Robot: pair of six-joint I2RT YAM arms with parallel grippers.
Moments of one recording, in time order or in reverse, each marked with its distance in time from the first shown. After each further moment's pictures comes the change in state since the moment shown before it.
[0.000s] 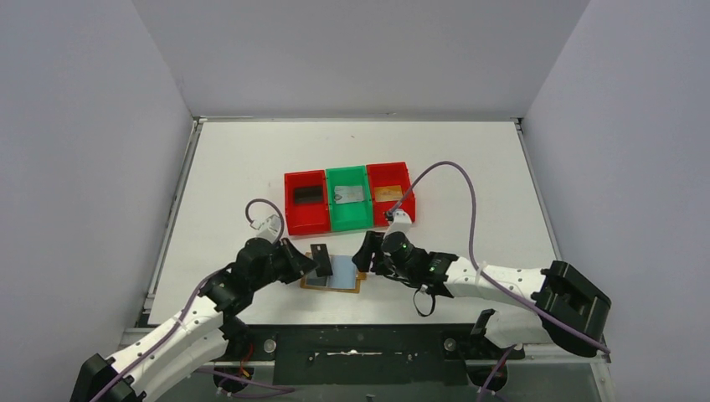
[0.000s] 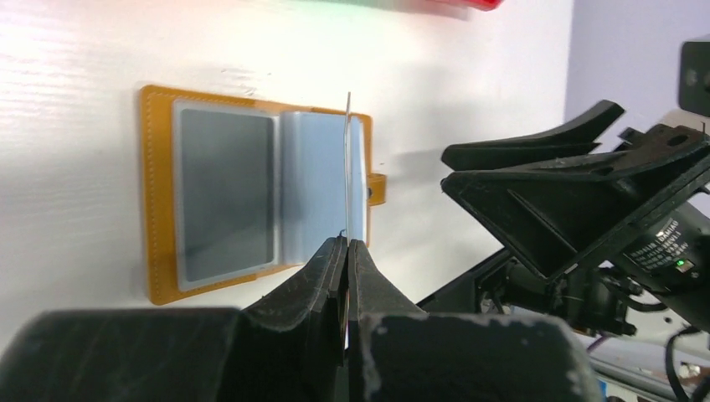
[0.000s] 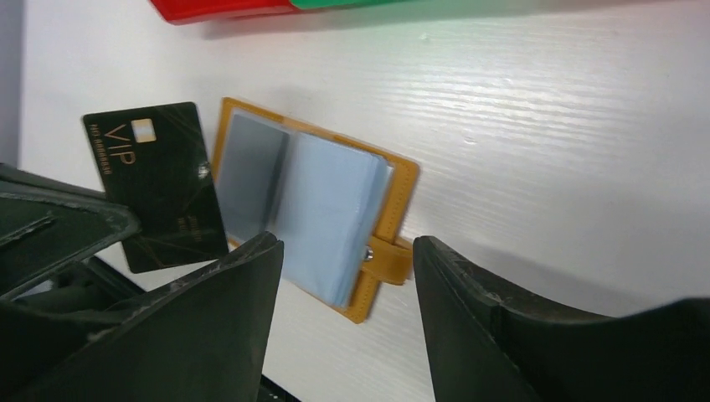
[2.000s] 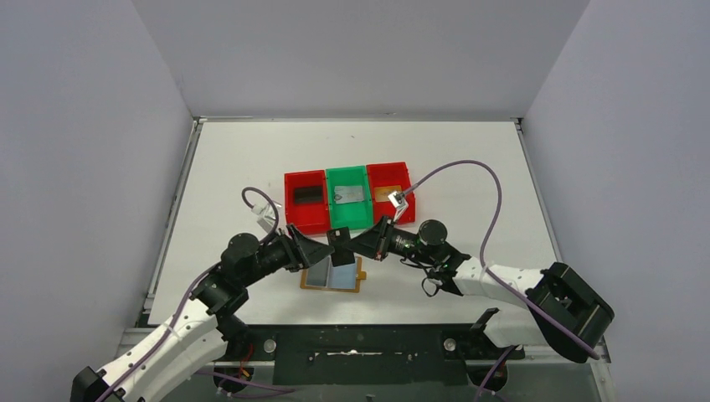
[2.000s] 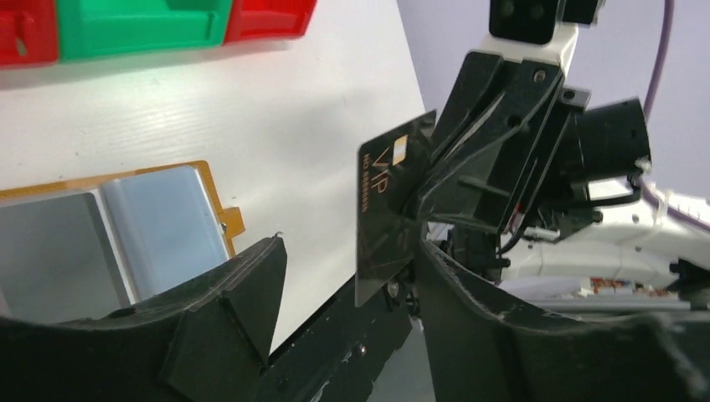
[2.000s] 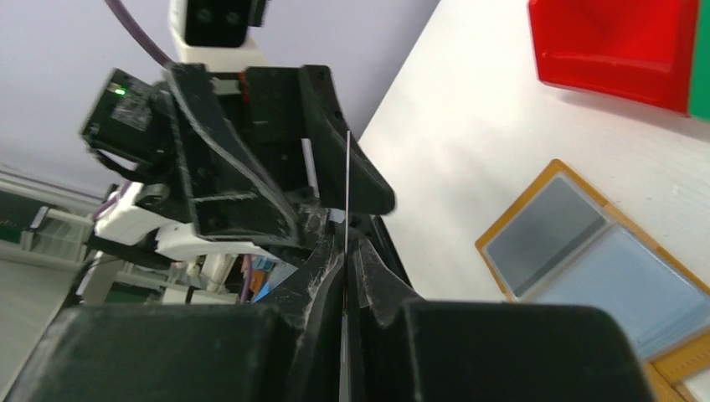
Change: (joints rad) left arm 0.006 -0.091 0.031 0.235 0.191 -0.013; right arm -0.218 -0.013 -0.166 0.854 -0.716 0.177
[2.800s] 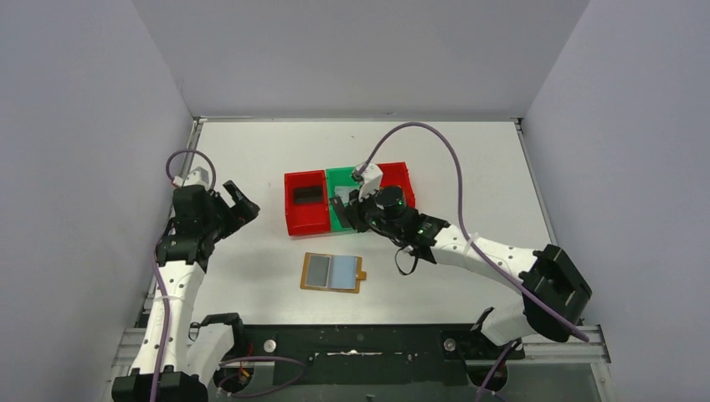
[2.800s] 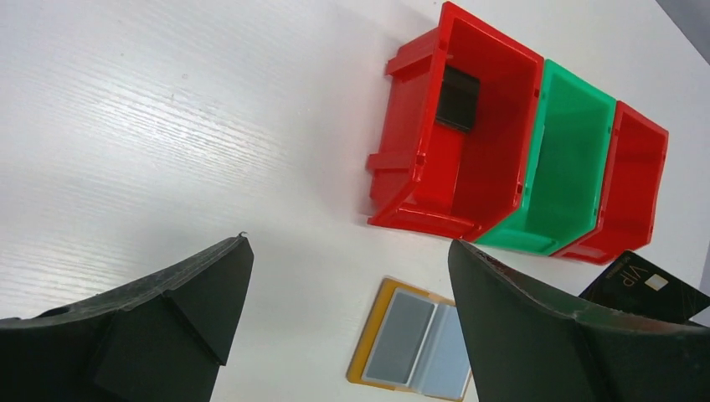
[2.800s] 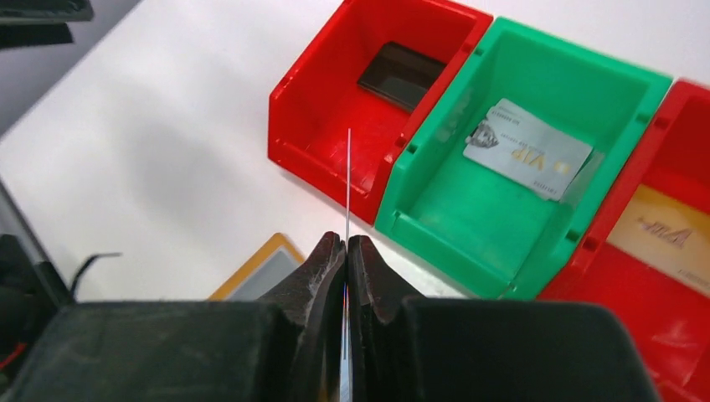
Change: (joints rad) left arm 0.697 0.272 0.465 -0.657 -0.158 0.456; right arm 0.074 0.104 0.450 -0.702 0.471 -0.729
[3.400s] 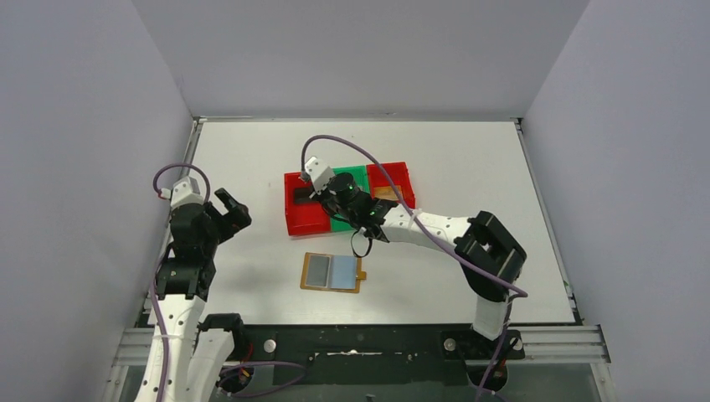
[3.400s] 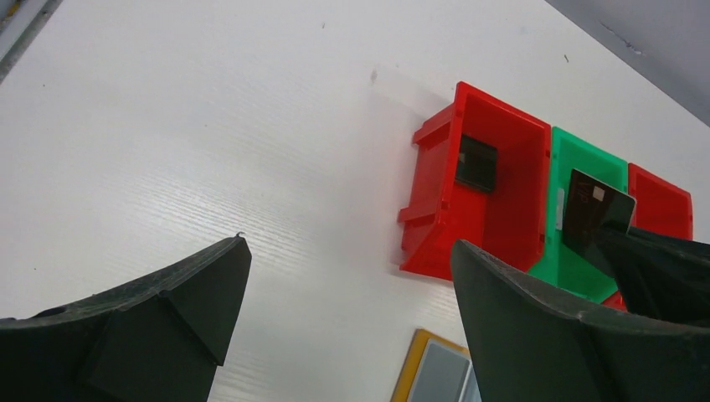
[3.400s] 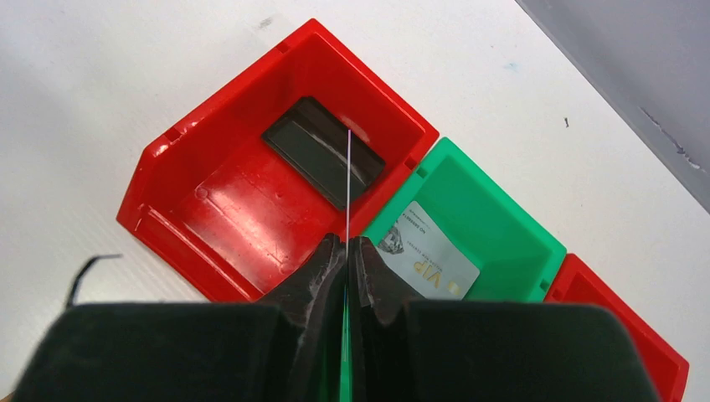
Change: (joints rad) left arm -0.056 -0.221 -0.099 0.065 -0.229 0.037; right arm 0.067 0.401 0.373 -0.020 0.206 -0.494
